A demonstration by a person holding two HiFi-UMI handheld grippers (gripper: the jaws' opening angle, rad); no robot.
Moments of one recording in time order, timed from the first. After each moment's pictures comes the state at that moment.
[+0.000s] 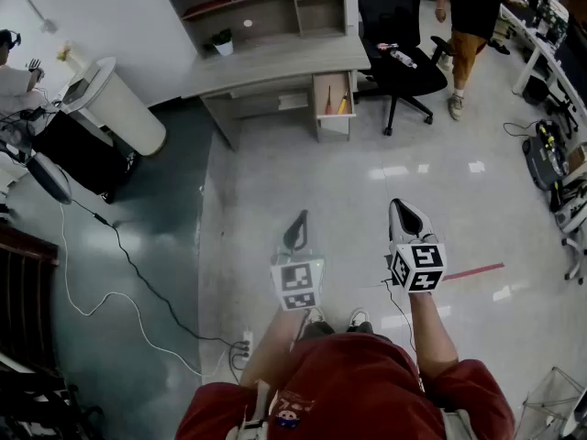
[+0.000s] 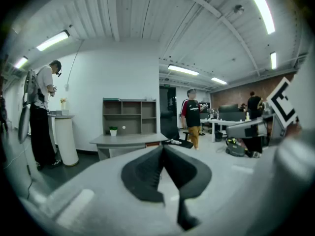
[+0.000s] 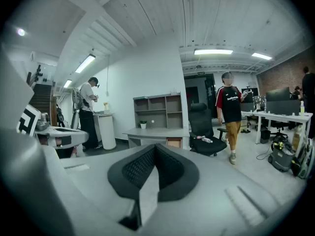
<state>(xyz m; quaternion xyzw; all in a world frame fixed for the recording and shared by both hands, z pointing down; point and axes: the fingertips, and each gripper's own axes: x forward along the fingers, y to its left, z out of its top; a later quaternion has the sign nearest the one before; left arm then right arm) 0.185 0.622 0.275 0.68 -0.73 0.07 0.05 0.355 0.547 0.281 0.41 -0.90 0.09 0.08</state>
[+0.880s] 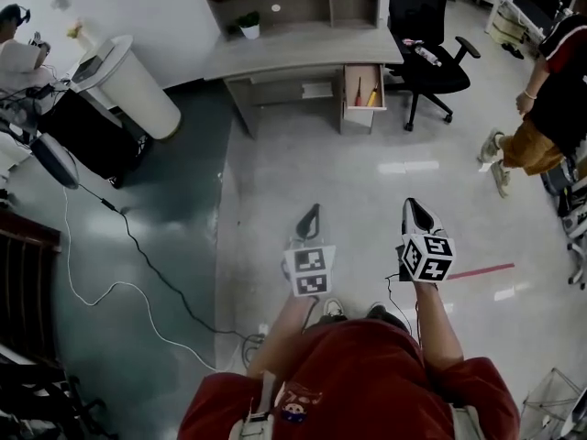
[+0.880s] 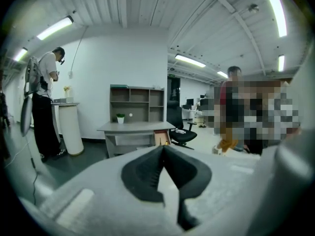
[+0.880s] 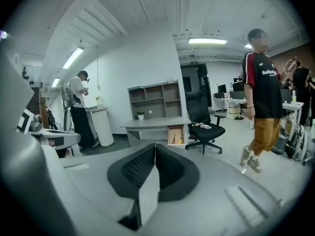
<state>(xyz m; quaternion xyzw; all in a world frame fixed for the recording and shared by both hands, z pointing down) 0.064 0.657 0.320 0.67 -0.72 0.11 0.12 0.253 0.574 0.331 0.45 -0.87 0.16 0.12</state>
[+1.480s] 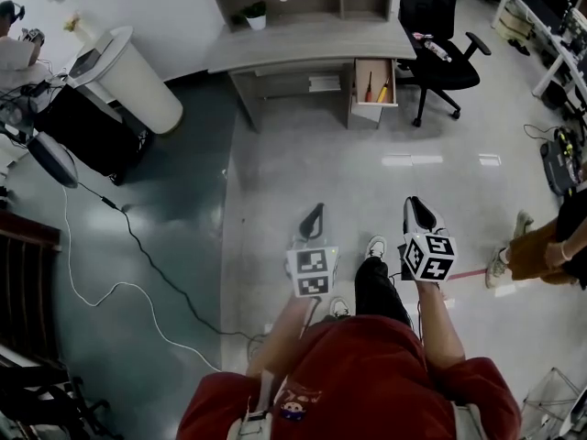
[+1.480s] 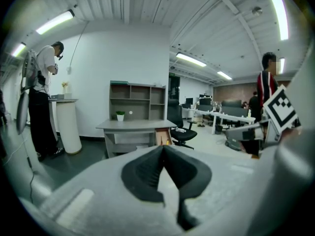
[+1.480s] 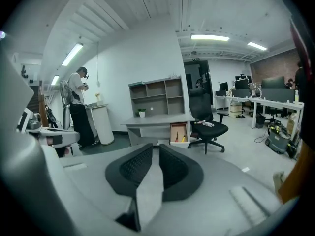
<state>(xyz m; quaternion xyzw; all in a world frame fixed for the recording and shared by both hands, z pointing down) 0.016 0.644 0.344 0.68 -0.71 0.10 0.13 0.199 0.560 0.360 0.44 -0.87 0.16 0.13</state>
